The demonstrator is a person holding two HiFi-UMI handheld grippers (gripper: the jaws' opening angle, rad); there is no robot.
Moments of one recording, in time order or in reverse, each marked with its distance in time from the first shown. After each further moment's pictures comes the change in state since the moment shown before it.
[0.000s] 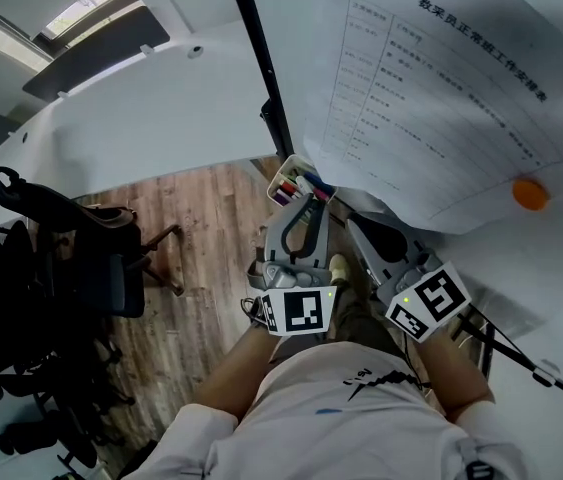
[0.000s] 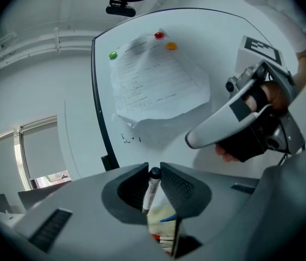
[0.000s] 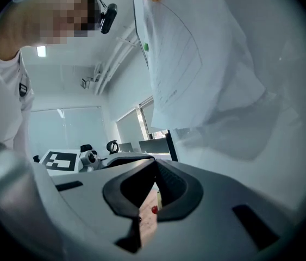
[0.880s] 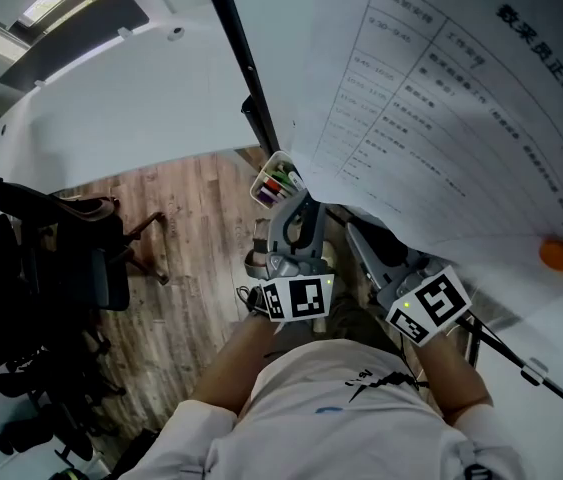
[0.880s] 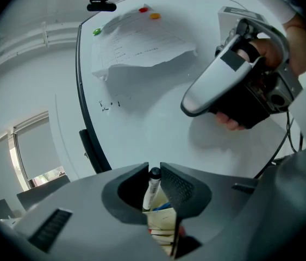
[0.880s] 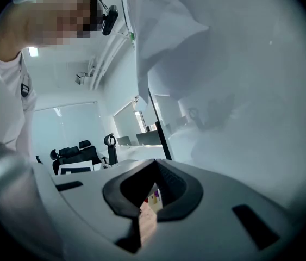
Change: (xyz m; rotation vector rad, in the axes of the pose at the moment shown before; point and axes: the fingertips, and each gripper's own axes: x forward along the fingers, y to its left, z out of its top) left arm 0.040 -0.028 -0.063 0.066 0.096 -0.031; right arm 0.003 -0.031 -0.030 0.038 0.083 -0.014
